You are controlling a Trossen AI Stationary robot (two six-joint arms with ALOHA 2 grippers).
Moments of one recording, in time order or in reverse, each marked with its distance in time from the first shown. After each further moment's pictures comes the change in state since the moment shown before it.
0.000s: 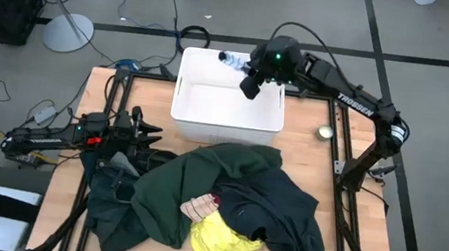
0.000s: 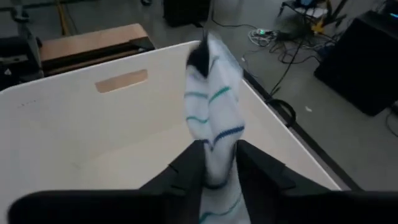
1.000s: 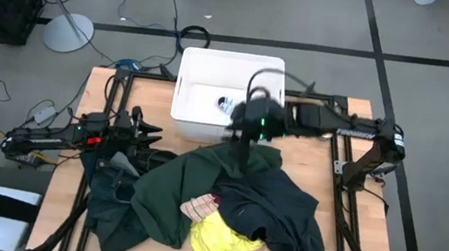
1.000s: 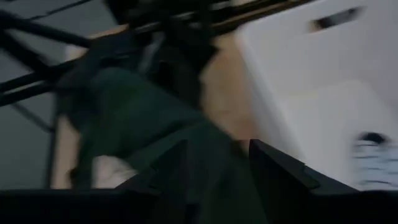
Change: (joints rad) left arm 0.000 0.000 0.000 0.000 0.000 0.000; right arm 0.470 -0.005 0.000 -0.131 -0.051 0.365
